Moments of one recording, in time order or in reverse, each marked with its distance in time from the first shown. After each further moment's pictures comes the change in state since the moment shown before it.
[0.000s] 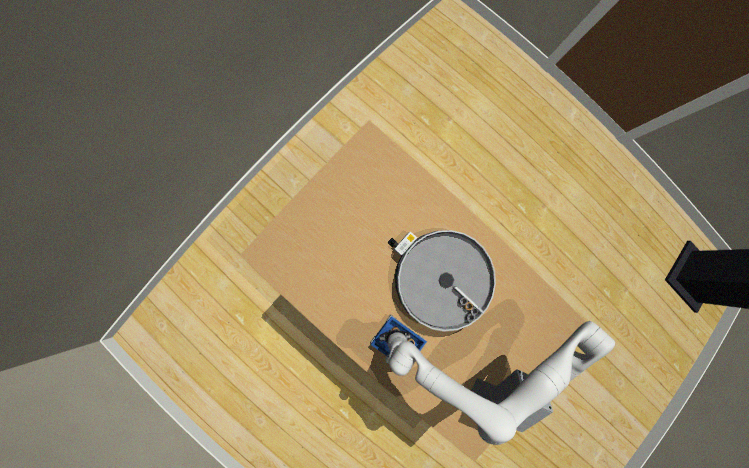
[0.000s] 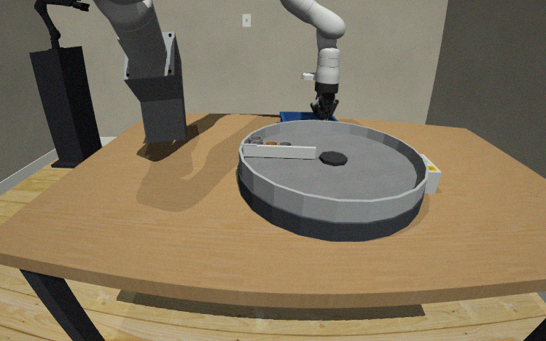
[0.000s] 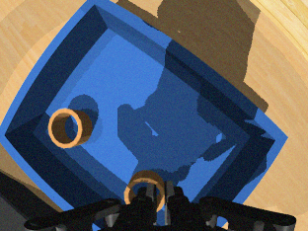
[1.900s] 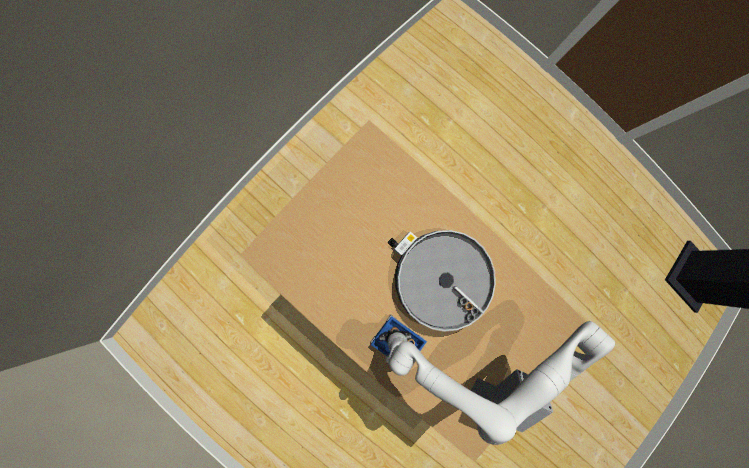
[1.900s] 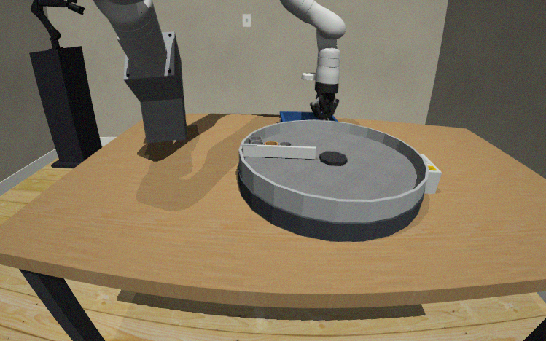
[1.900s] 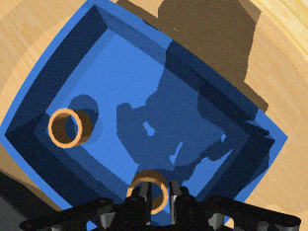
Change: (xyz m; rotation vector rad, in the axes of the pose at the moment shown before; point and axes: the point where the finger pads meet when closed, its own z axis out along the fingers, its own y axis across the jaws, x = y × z) arm 0.000 0.000 0.000 0.000 0.000 0.000
